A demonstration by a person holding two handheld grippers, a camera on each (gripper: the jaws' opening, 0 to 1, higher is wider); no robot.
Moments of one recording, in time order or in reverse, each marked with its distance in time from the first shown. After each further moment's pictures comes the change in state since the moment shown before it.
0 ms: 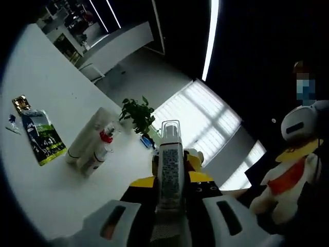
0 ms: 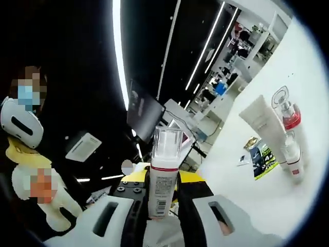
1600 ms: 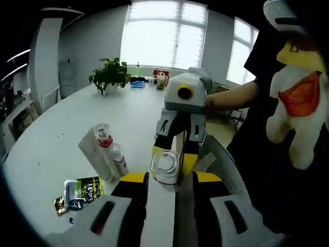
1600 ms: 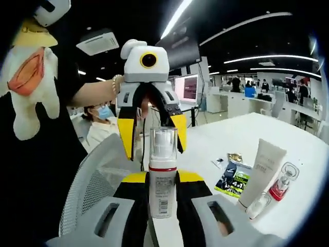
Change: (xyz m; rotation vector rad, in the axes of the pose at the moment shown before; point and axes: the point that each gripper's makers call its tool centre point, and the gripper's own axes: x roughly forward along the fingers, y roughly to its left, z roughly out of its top) left arm 0.000 0.005 -0.007 0.785 0.740 0.034; right arm -0.008 -0.024 -0.050 -0.708 0.556 0.025
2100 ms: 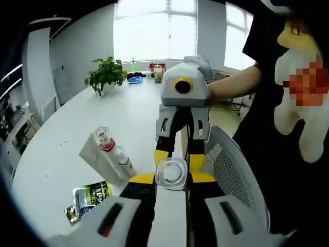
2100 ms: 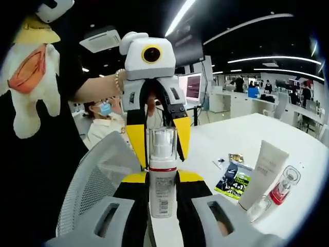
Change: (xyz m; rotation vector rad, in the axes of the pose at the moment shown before) left arm 0.007 0.010 -0.004 0.096 0.065 0.029; right arm 0.003 -0.003 -0.001 -0.012 0.008 0.017
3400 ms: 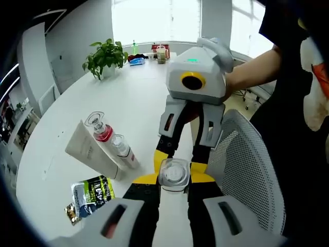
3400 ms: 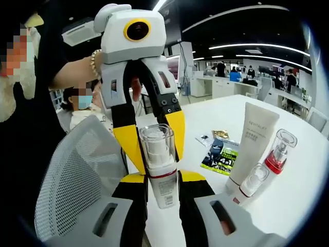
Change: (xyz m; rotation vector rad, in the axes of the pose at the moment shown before) left arm 0.047 0.022 -0.029 -0.008 0.156 0.028; right arm 0.003 -0.029 -0.052 0.084 0.120 -0.165
